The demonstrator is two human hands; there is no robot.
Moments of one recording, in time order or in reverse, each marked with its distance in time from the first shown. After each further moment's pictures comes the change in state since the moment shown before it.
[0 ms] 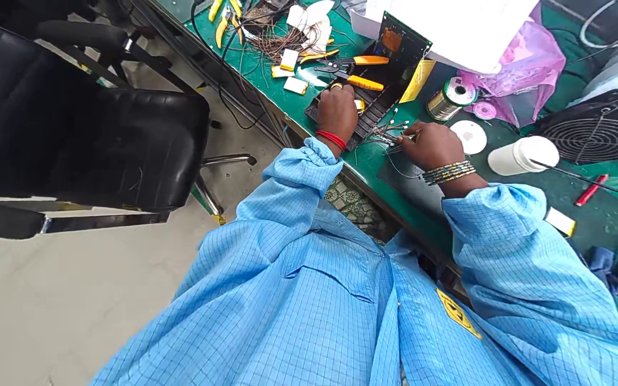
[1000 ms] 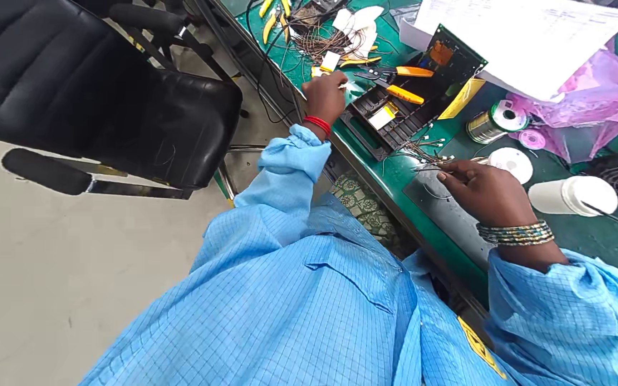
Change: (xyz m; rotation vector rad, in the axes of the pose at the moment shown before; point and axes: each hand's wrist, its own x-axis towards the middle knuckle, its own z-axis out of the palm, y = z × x) left_hand 0.030 -0.090 -0.034 -0.126 0.091 -0.047; right_hand -0.038 0.027 -0.002 0.089 0.053 -0.204
